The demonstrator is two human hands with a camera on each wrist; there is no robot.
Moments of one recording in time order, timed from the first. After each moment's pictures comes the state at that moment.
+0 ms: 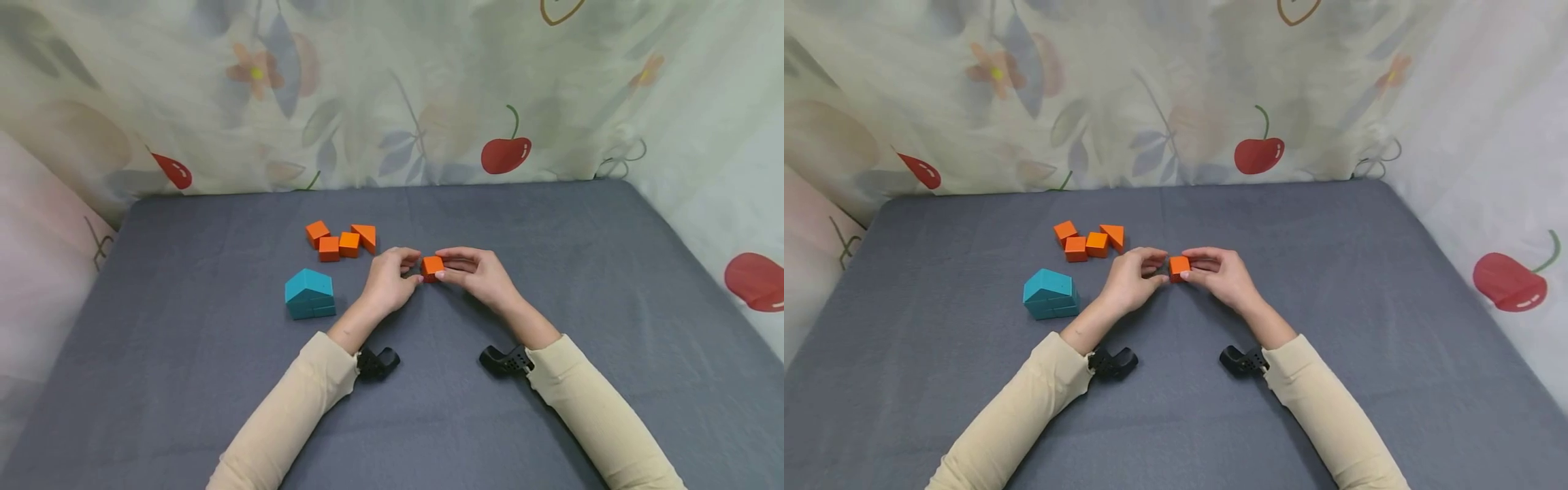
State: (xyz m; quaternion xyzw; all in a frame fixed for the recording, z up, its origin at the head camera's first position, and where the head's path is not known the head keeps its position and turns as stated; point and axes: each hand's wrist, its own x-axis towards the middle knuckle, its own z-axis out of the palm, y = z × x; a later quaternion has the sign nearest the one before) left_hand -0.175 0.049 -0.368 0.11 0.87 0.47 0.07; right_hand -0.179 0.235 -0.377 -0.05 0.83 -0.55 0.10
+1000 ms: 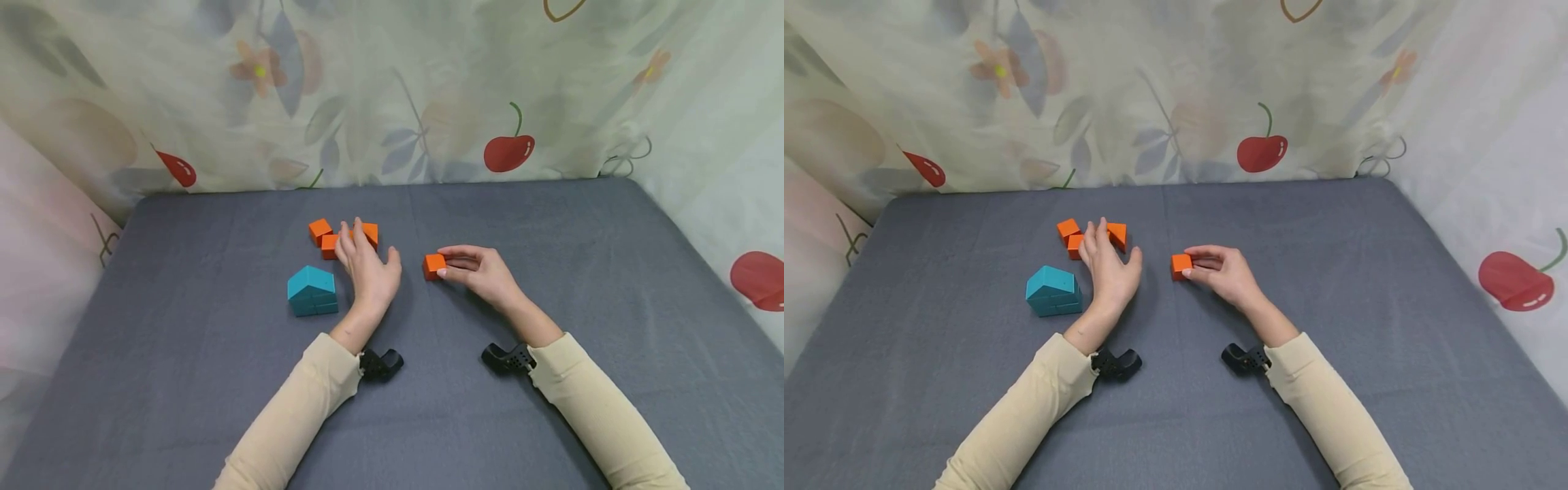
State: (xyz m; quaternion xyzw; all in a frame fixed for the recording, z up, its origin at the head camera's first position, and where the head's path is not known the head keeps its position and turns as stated) left_hand -0.173 0.044 -0.375 -0.06 0.82 0.55 -0.15; right_hand -0.179 0.234 -0.377 -0.04 0.84 -0.54 0.09
